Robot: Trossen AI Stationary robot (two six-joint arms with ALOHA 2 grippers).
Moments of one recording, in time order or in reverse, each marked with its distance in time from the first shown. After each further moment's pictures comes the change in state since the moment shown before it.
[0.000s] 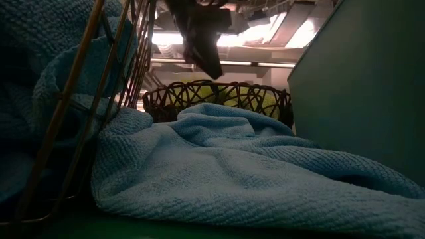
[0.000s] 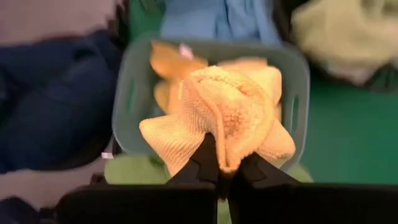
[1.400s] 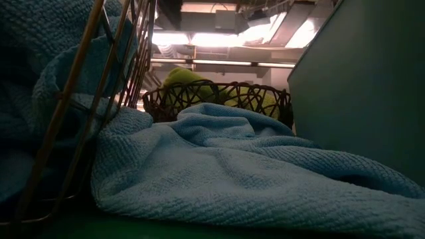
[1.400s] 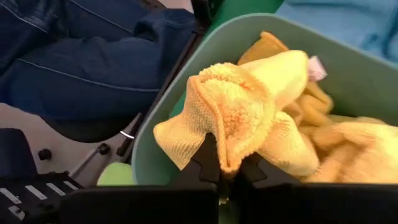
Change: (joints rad) left arm -0.072 -0.012 0.450 -0.717 0.031 -0.034; right arm 0.002 0.036 -0.595 0.815 -0.243 -0.408
